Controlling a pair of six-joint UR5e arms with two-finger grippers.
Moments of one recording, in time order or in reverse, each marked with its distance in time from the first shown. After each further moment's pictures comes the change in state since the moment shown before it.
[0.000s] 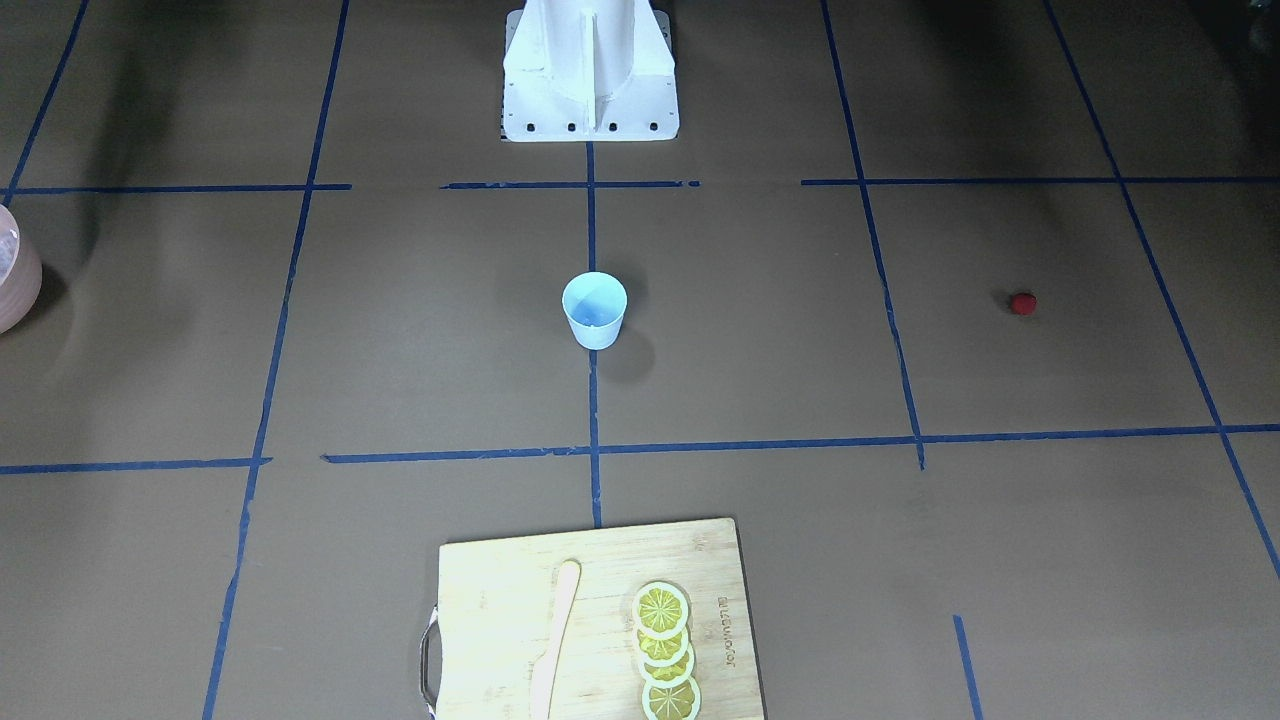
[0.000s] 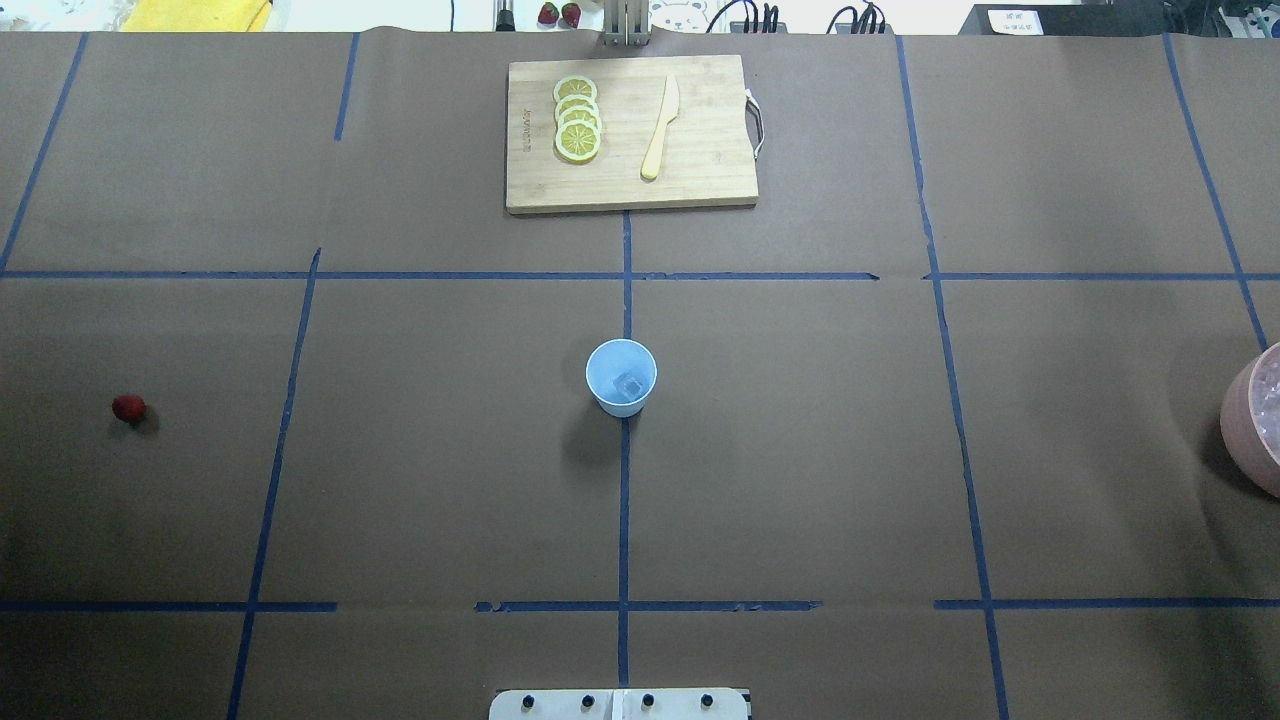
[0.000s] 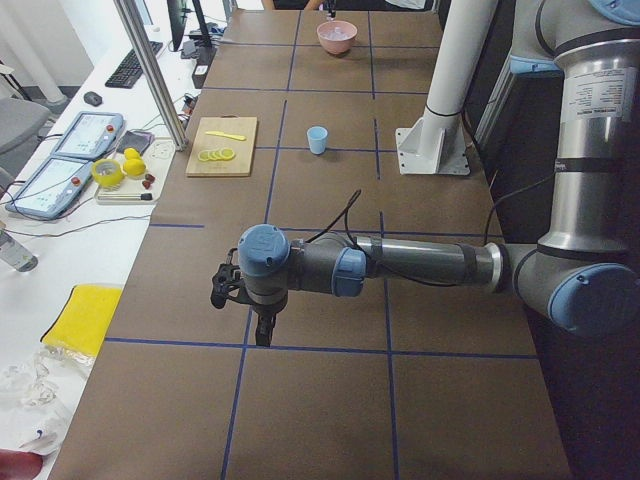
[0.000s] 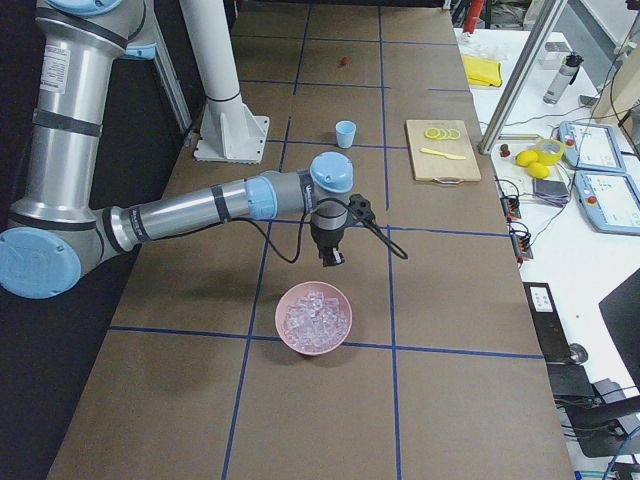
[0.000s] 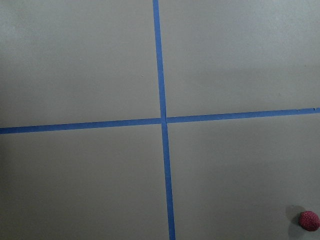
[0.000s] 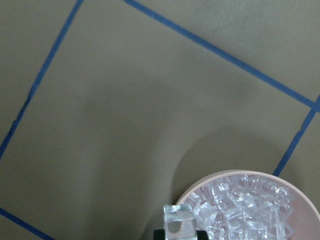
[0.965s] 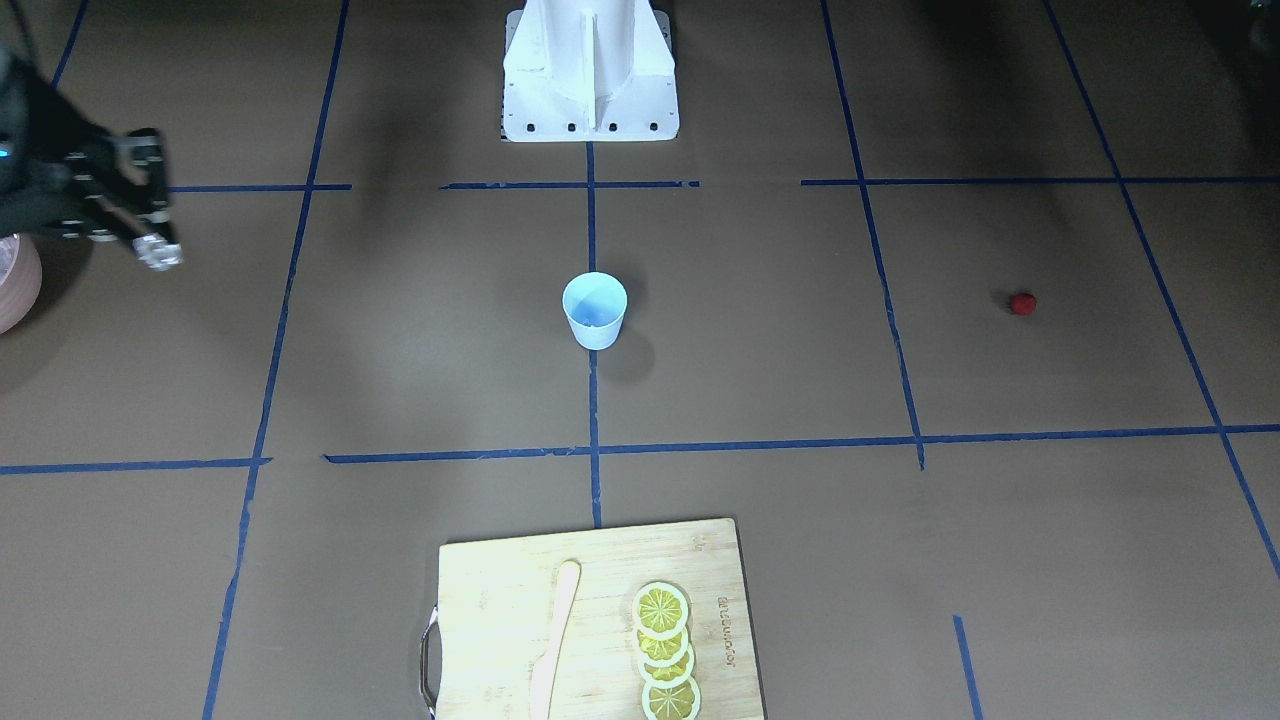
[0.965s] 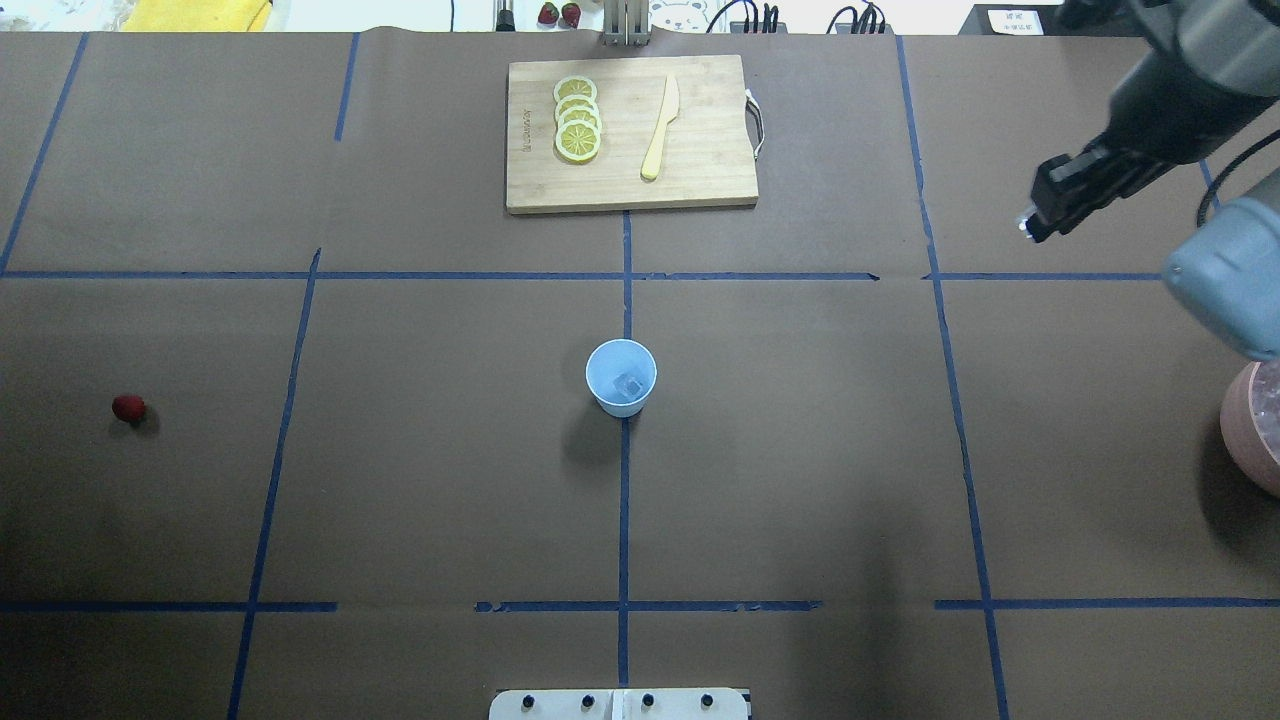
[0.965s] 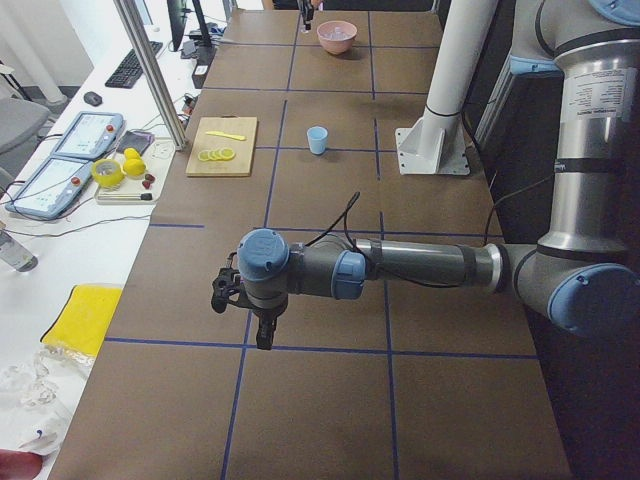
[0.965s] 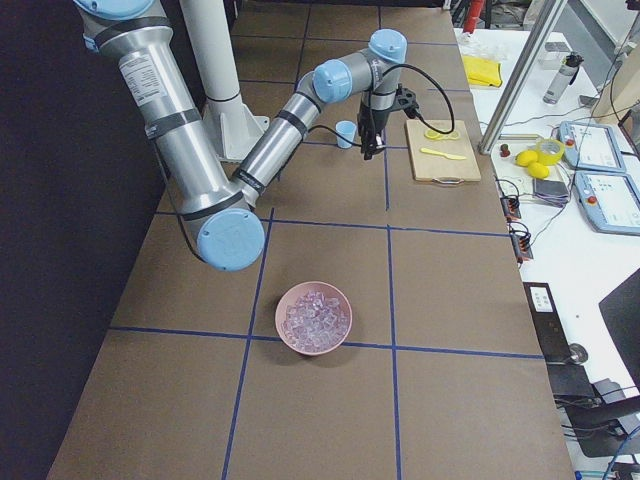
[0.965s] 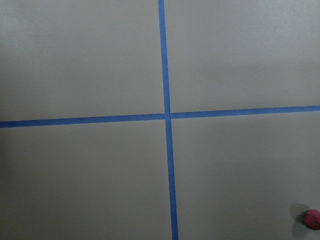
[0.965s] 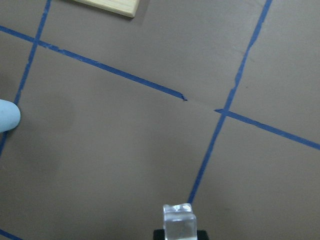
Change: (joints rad) left arm 0.001 0.000 0.012 0.002 0.000 0.000; right arm -0.301 0.616 -0.017 -0.329 -0.032 0.560
